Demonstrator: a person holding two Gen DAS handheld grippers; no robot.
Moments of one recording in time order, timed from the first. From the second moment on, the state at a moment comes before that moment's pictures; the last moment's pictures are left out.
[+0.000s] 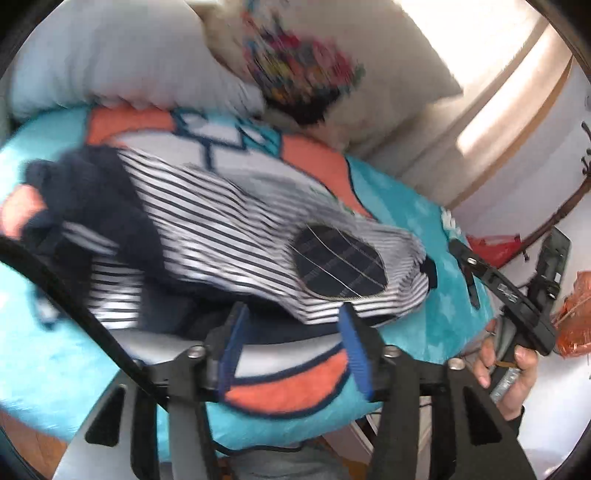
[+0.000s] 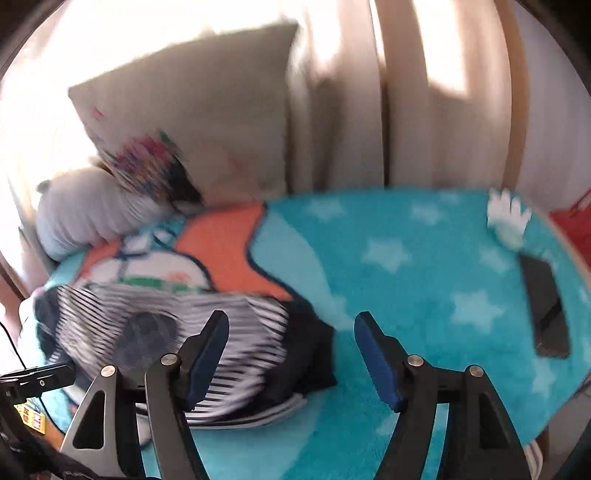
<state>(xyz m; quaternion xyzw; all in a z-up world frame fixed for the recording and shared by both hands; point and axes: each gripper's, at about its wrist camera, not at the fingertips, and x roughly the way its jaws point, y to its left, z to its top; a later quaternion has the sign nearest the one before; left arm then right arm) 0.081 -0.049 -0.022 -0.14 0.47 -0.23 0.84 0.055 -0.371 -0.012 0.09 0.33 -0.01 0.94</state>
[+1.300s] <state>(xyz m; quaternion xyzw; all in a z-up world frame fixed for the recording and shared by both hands) 0.113 0.092 -0.029 -0.28 0.44 -0.08 0.85 0.039 -0.117 -0.048 -0.03 0.37 0.32 0.87</state>
